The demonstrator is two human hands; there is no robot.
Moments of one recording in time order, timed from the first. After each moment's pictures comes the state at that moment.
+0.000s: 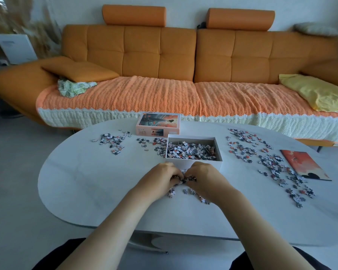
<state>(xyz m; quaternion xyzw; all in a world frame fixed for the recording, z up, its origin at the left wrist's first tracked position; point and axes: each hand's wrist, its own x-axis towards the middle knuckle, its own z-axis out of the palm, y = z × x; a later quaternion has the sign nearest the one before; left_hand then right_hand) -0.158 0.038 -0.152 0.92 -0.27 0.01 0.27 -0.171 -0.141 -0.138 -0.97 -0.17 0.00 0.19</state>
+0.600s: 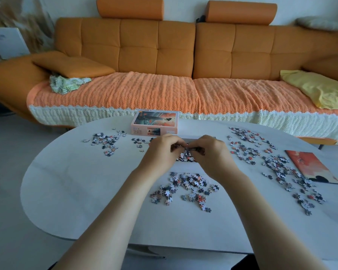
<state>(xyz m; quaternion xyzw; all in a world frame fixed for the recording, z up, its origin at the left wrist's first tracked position) -0.104 0.018 -0.119 0.88 -0.22 0.15 0.40 -0.121 -0.157 -0.114 -0.92 -0.16 -0.19 0.31</state>
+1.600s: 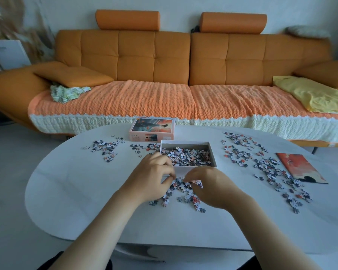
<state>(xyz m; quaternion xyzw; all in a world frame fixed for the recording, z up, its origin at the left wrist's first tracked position) -0.142 0.047 -0.133 0.90 -0.35 0.17 0.21 -0.172 -0.173 -0.128 -0.95 -0.22 -0.04 0.20</state>
